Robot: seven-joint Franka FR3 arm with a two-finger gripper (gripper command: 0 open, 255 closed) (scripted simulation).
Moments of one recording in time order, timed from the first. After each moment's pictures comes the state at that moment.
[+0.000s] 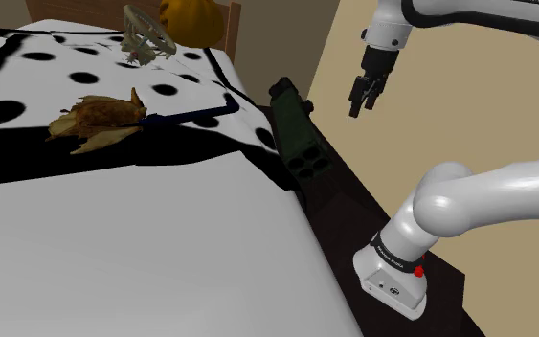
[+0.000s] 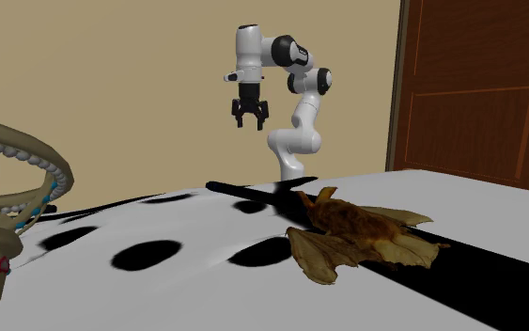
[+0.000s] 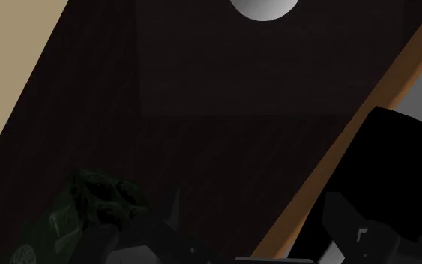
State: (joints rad) arm -0.01 -0.81 -0.06 -2.43 -0.12 1.51 0.01
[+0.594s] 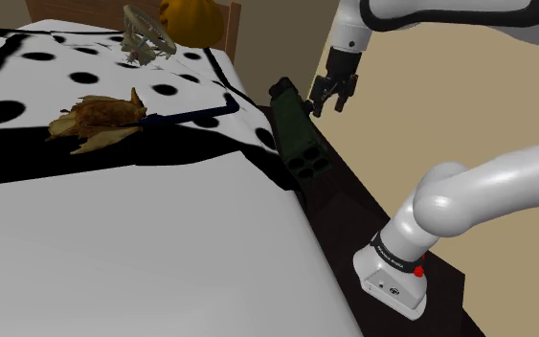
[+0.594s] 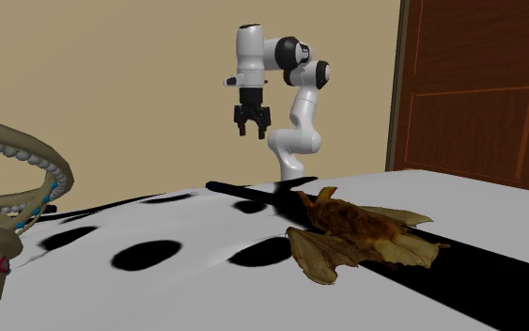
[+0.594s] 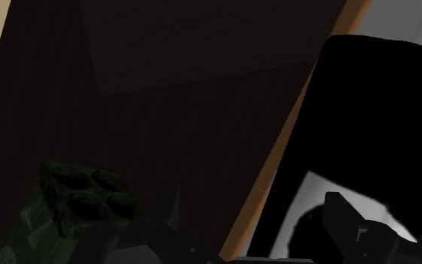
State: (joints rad) arm 0.00 -0.62 0.04 -2.37 -0.02 1.67 0.24
